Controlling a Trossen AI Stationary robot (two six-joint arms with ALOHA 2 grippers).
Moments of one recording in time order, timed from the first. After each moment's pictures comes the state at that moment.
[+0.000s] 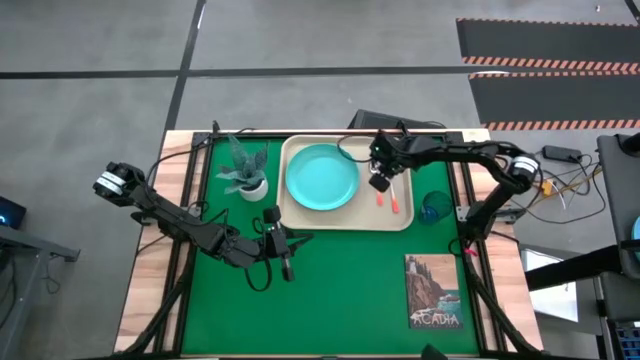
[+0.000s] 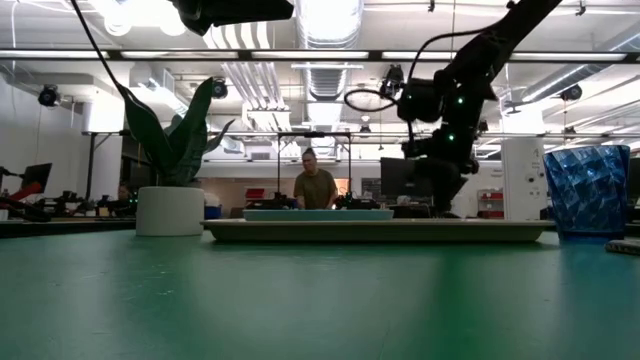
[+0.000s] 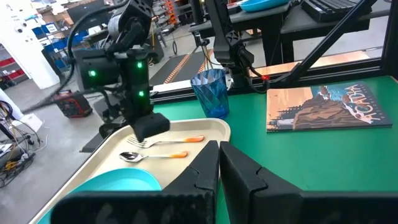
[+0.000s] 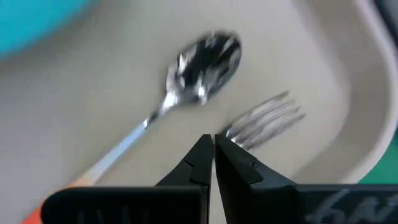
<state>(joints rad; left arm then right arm) -0.46 1.39 0.78 0.40 -0.77 0.09 -0.58 1.64 0.96 -0.55 0.16 0.01</state>
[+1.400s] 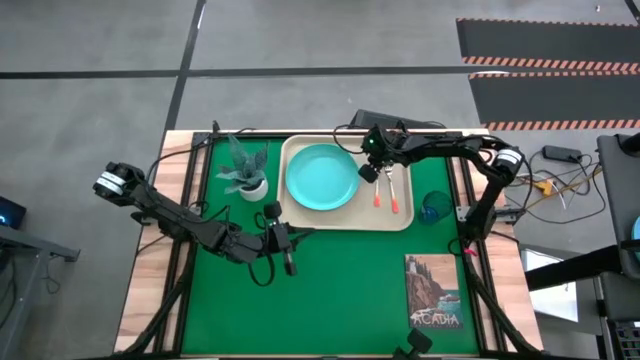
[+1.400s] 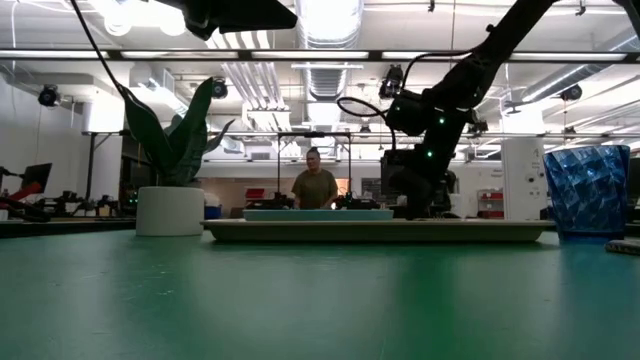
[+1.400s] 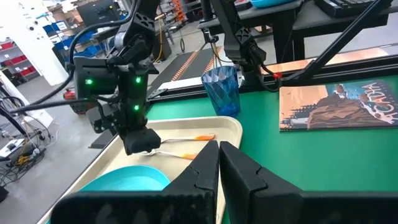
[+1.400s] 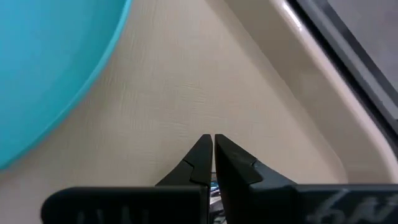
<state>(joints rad) -0.42 1.39 0.78 0.40 -0.77 0.09 -0.63 1.77 0.99 -0.27 0.16 -0.05</state>
